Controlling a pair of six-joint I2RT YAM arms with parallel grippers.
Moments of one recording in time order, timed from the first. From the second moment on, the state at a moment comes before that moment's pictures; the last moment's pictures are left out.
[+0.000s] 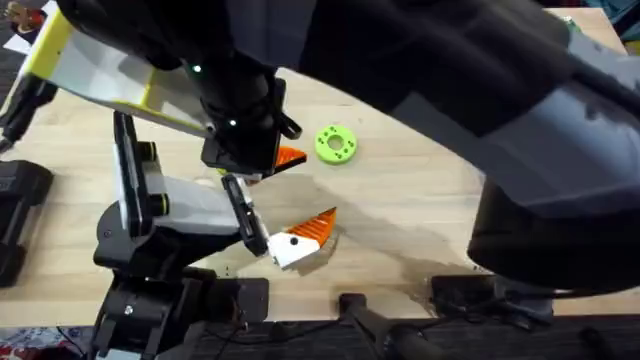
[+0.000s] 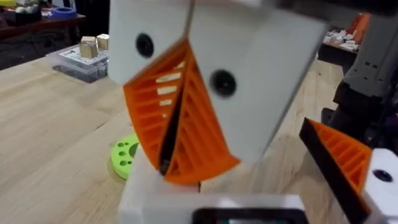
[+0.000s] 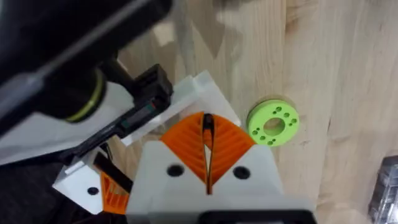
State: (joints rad) left arm -0.15 0.00 0.01 -0.09 0.98 -0.07; right arm 1.10 2.16 2.42 -1.69 0.03 -0.32
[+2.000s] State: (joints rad) left arm -0.15 0.00 0.01 -0.09 0.98 -0.07; right arm 1.03 2.05 2.42 -1.69 0.03 -0.33
